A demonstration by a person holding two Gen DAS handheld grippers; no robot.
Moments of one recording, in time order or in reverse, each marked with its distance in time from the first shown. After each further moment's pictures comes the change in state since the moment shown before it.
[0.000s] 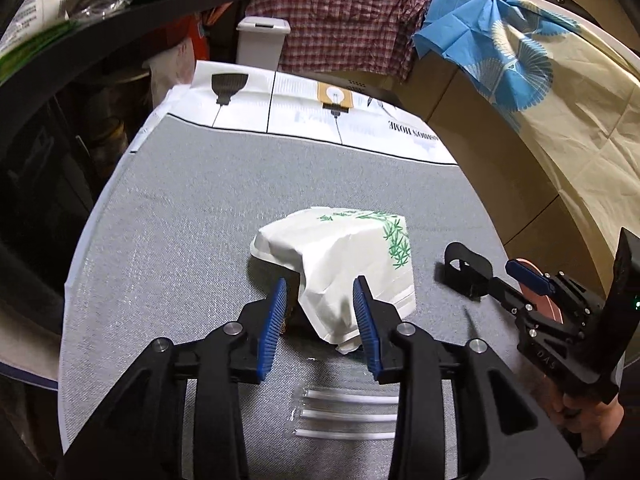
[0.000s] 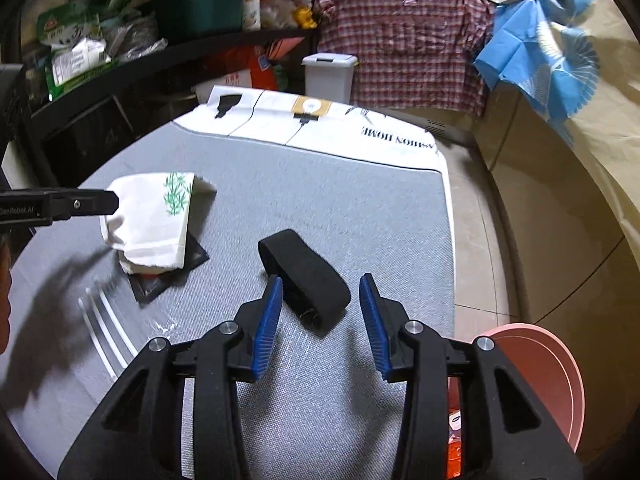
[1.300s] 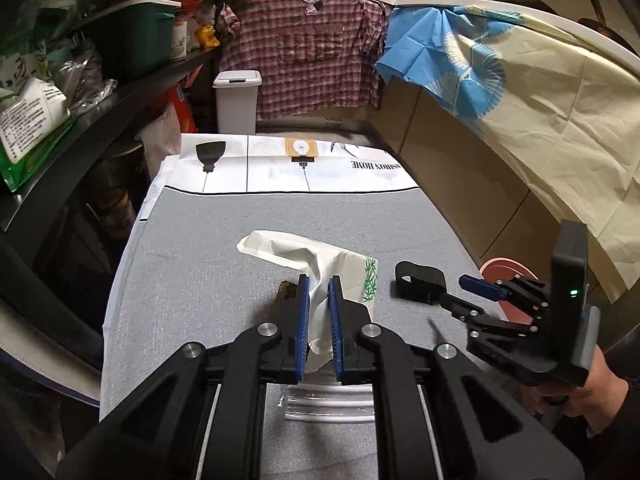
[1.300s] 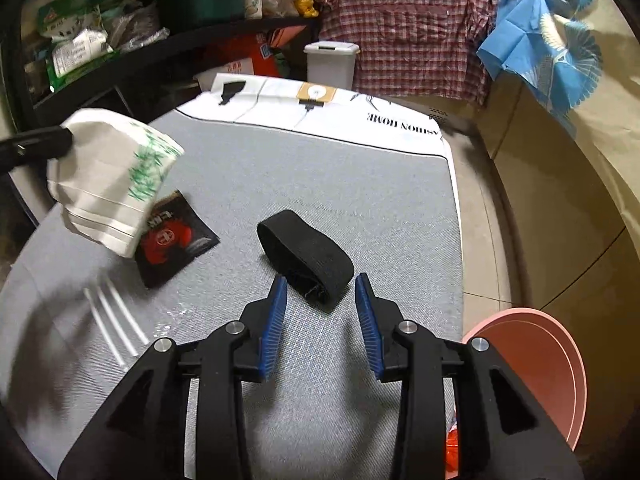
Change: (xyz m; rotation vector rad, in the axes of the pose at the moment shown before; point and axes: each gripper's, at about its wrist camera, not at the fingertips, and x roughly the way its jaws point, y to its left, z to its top) left arm -0.065 -0.035 0.001 0.149 -0.143 0.014; right arm 0.001 0.008 -0.004 0.012 0.050 -0.003
